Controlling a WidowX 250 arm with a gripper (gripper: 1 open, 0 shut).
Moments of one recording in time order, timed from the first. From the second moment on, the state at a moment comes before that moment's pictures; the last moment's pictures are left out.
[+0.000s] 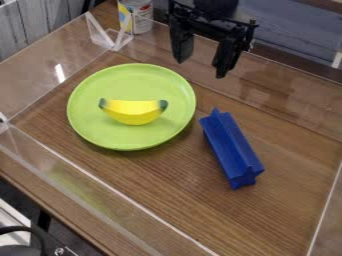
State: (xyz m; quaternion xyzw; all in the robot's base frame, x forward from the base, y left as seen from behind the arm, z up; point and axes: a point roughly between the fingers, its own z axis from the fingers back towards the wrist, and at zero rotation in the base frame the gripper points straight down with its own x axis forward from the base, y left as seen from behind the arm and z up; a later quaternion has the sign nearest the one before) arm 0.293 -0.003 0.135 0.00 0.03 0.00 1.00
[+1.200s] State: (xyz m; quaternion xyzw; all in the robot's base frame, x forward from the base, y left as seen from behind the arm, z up) arm 0.246 0.092 0.079 -0.01 0.07 -0.32 0.95
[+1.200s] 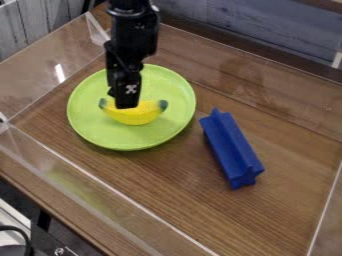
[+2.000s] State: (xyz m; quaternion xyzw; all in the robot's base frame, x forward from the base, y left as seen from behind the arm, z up) arm 0.249 0.103 0.024 -0.02 0.08 -0.33 0.94
